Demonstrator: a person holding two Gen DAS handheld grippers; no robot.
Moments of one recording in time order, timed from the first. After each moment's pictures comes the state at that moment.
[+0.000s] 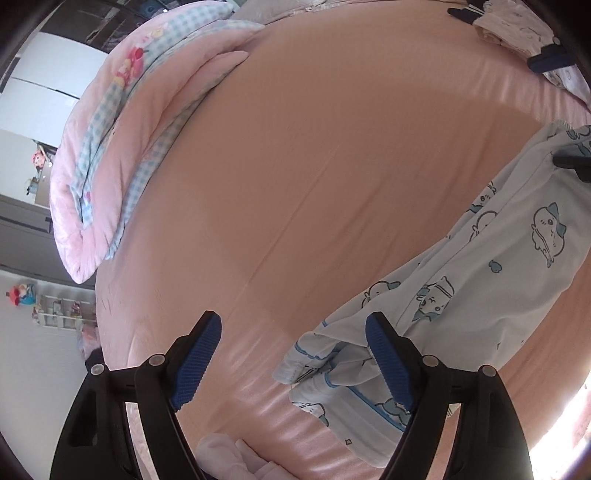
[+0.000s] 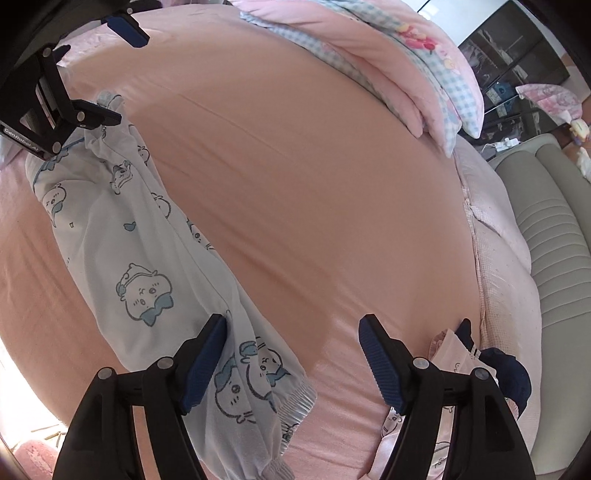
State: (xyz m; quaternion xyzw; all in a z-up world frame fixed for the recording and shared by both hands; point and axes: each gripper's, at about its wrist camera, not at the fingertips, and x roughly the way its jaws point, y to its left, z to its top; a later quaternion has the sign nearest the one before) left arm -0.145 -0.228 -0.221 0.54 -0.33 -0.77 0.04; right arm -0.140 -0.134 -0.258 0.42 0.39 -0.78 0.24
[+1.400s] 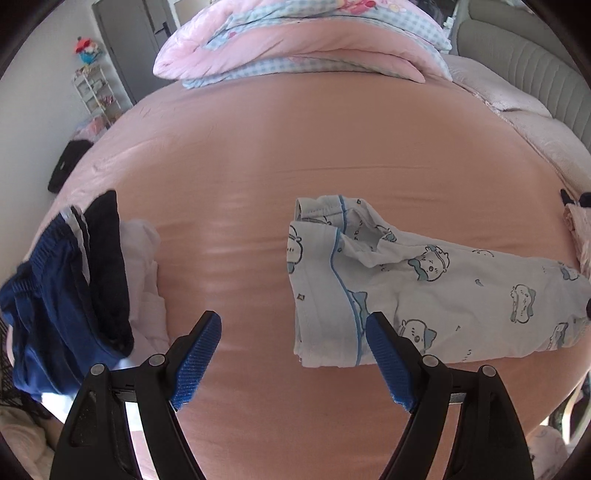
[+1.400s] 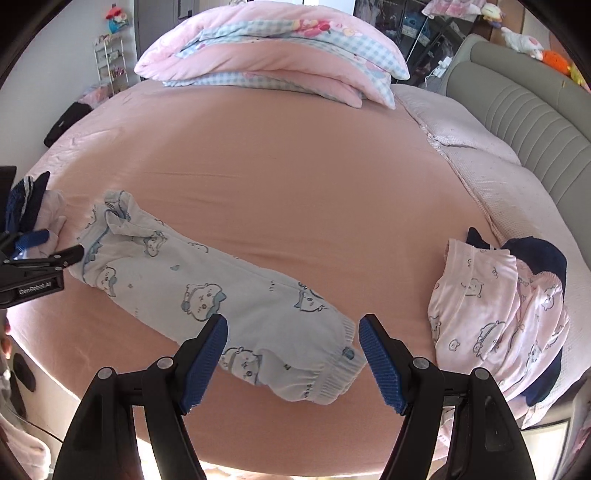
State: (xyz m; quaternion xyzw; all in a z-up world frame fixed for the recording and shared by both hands) left arm -0.061 -0.294 -0.229 0.49 0.10 -0.84 0.23; right arm -0.106 -0.082 -0.217 0.45 0.15 -0.85 0.21
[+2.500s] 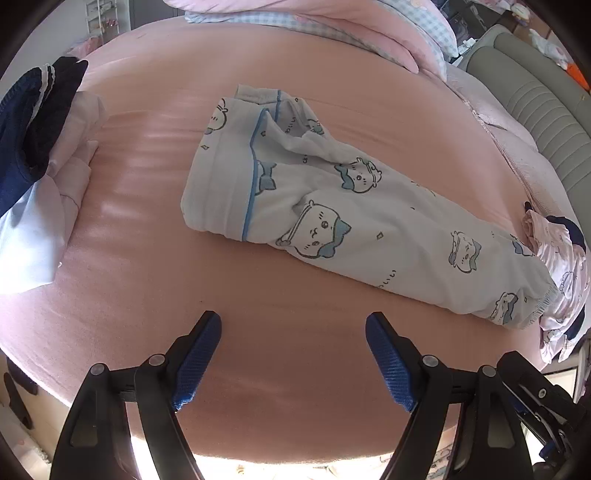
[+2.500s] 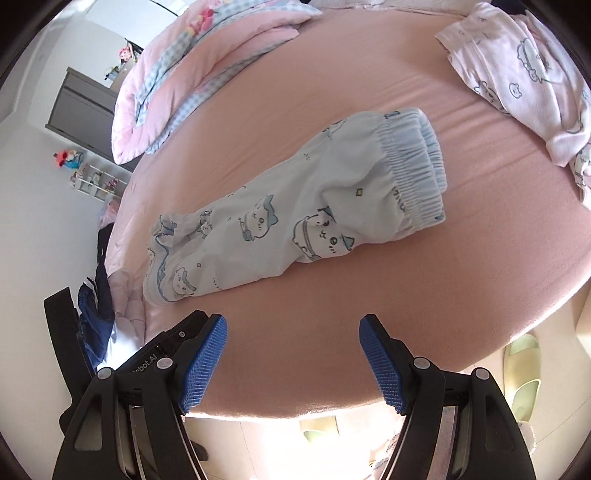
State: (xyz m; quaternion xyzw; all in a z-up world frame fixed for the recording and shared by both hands) left arm -0.043 -0.259 -0.264 0.51 0.22 -0.81 0.18; right arm -0.063 -0.047 -0.286 0.56 -0.20 -0.77 0.22
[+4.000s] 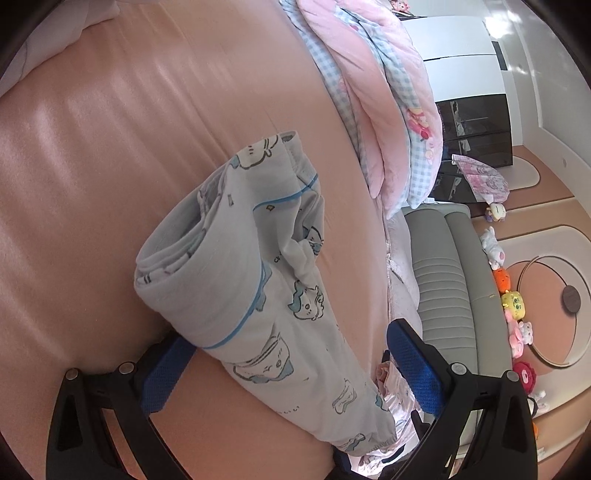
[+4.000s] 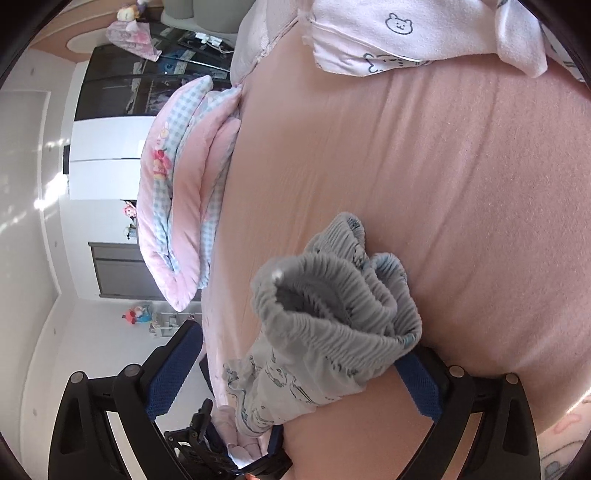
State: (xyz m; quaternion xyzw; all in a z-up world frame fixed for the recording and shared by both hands) left arm -0.050 -0.324 -0.298 0.27 0.58 -0.76 0.08; right arm -0.119 0.009 -0.337 0.45 -0.53 -0.70 0.18
